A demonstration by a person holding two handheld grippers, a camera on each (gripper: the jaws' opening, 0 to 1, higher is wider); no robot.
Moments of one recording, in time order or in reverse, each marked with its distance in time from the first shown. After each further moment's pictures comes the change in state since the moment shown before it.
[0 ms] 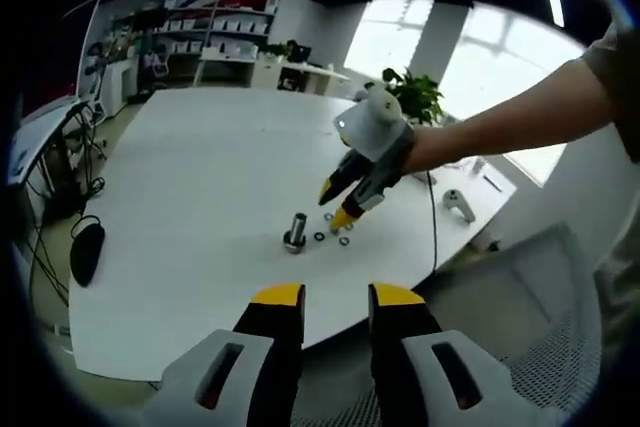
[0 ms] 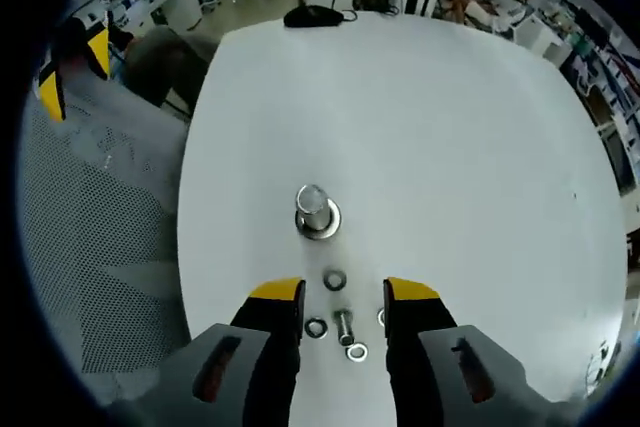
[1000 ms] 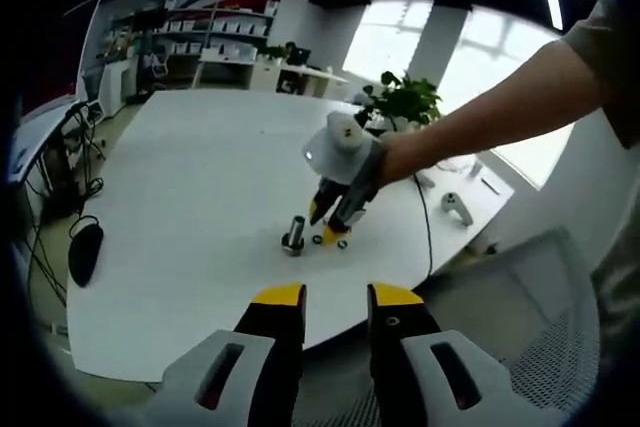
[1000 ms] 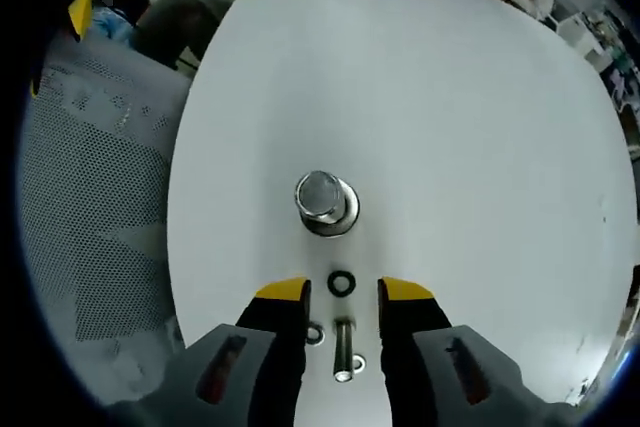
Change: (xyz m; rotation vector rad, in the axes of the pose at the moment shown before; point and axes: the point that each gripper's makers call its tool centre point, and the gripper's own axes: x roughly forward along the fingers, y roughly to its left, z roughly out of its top) left arm 0.000 -0.001 0.001 -0.007 -0.015 -0.009; right arm 0.035 0.010 -0.011 -0.104 0.163 0.092
